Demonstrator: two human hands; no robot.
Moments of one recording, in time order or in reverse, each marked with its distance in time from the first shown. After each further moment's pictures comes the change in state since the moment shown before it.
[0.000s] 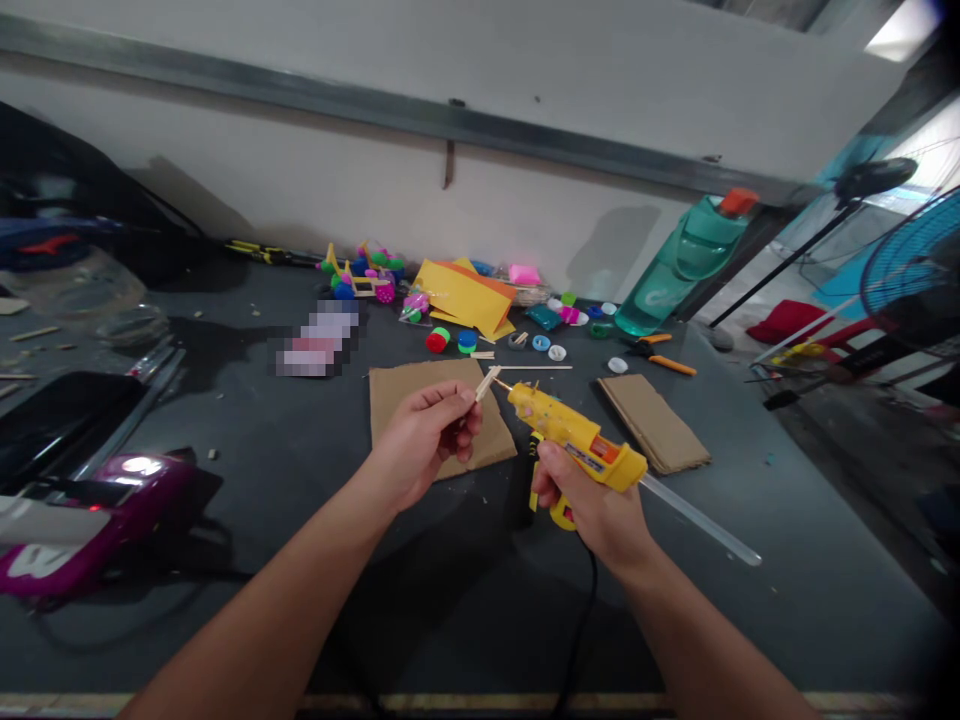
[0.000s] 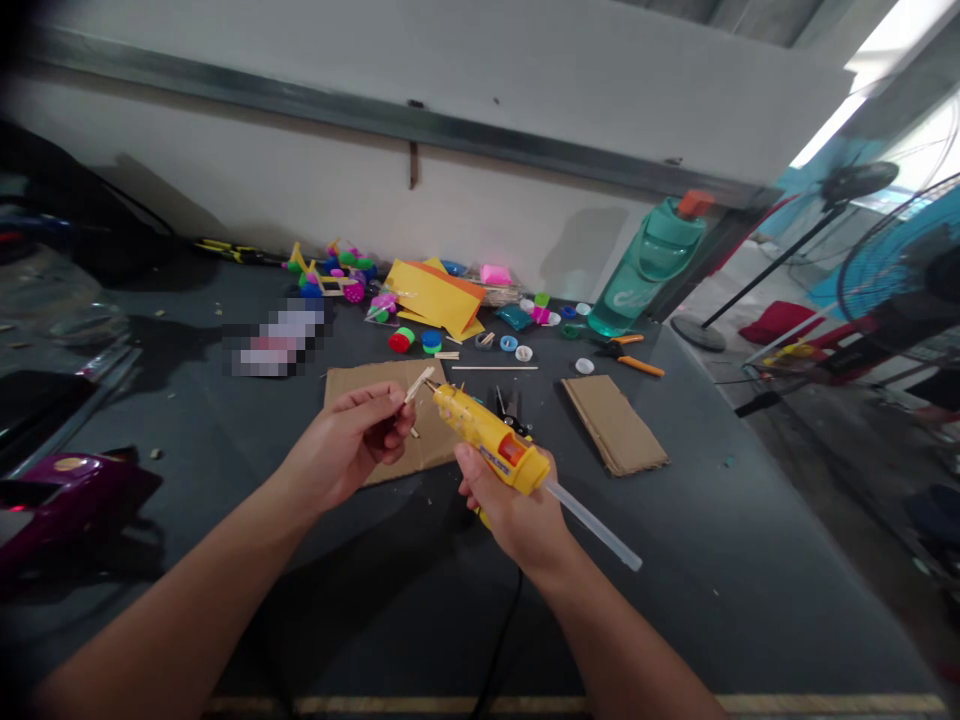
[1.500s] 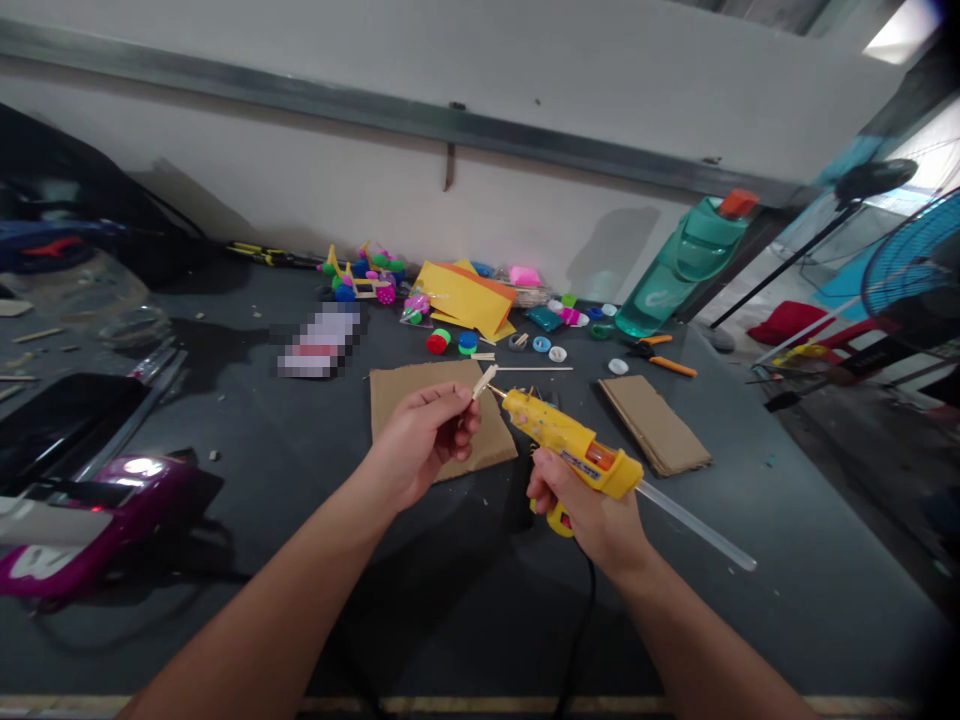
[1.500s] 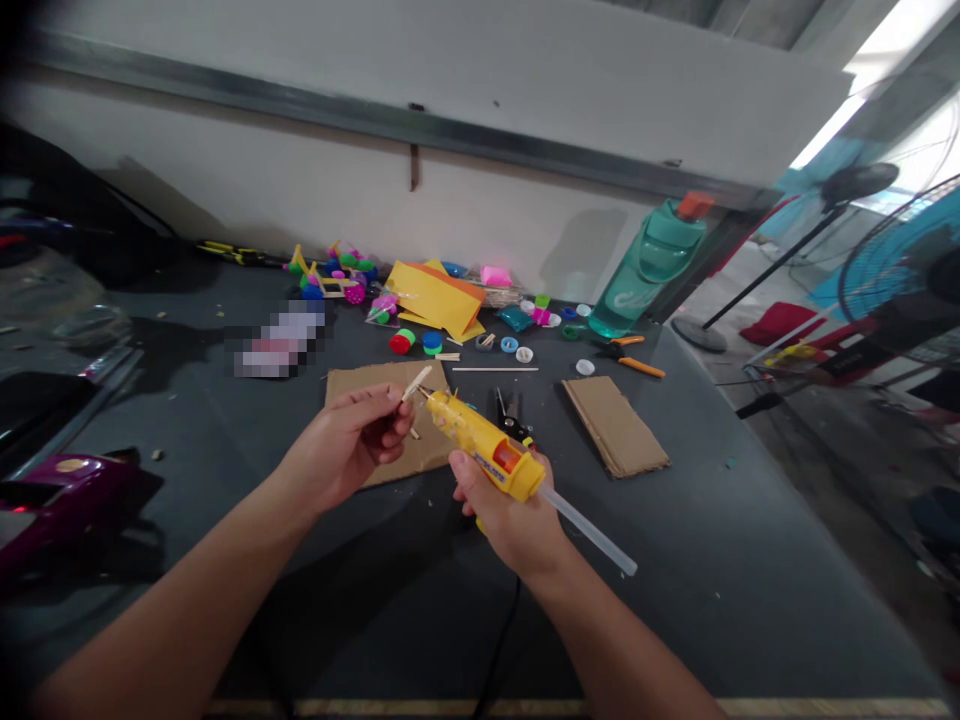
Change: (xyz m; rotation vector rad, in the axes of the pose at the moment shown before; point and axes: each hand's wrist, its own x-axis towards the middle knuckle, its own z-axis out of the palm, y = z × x) left_hand 0.001 0.001 -0.002 -0.058 -0.003 -0.034; right_hand -0.002 0.005 0.000 -0.029 -0.052 -0.070
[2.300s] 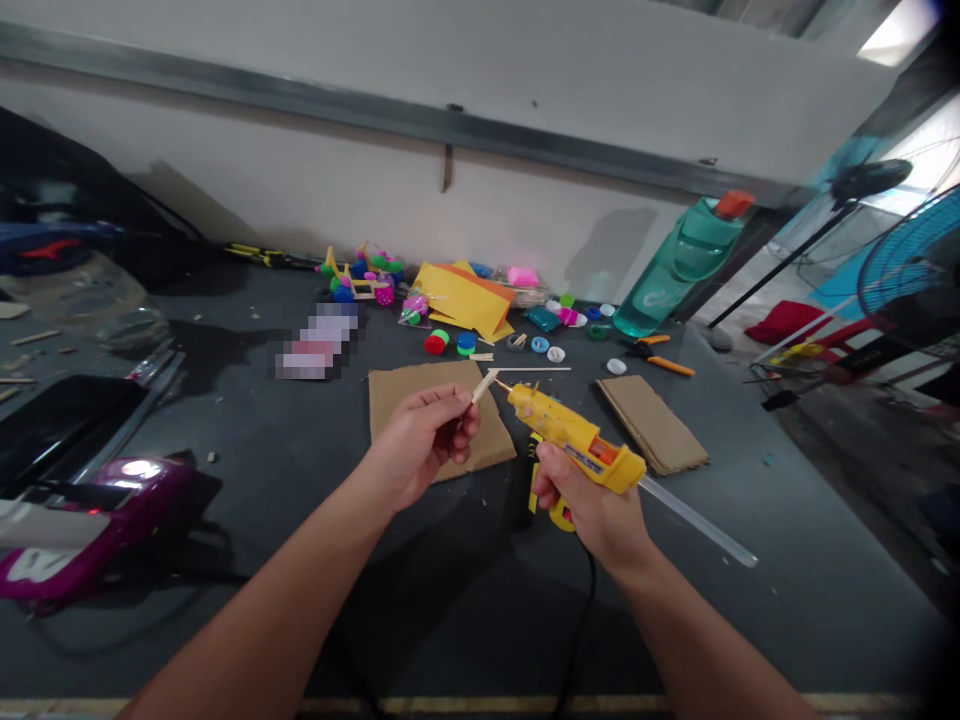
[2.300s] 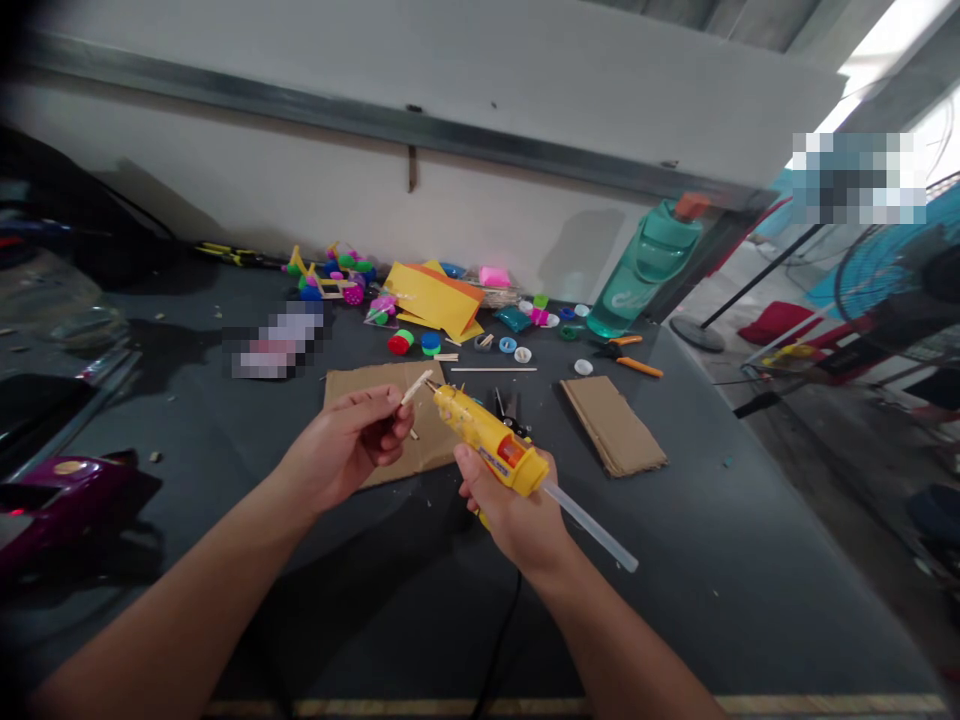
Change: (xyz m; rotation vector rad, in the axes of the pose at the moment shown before) left_hand -0.001 0.000 -0.001 0.018 -0.030 -0.008; right_hand 0.002 -0.005 0.001 0.030 0.094 0.085
